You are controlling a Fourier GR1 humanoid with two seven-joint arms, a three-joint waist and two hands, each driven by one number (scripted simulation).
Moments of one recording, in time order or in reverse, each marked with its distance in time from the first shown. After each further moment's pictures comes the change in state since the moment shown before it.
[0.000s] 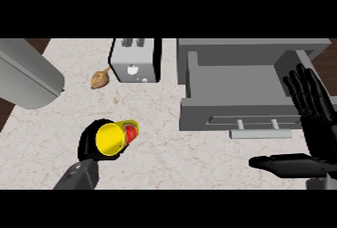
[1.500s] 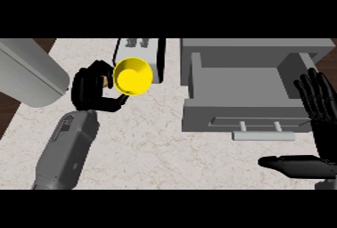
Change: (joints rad) left arm -0.161 0.019 -0.094 -0.533 0.039 0.068 0.250; right arm 0.033 -0.023 -0.055 0.023 -0.011 0.015 -0.037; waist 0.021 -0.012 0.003
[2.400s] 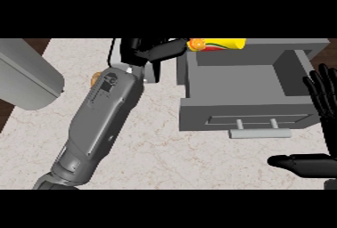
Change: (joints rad) left arm -0.378 -0.109 -0.211 -0.112 -0.029 0.386 0.421; right arm -0.023 -0.032 -0.042 -0.005 -0.051 0.032 0.024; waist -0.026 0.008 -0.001
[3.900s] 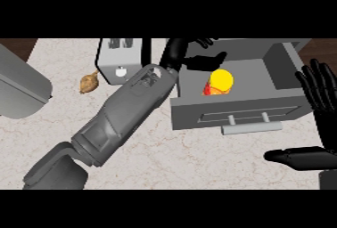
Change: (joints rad) left arm -0.282 -0.003 -0.510 0.498 0.371 0.244 0.036; right arm -0.048 -0.007 0.005 0.061 0.001 0.028 -0.041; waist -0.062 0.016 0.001
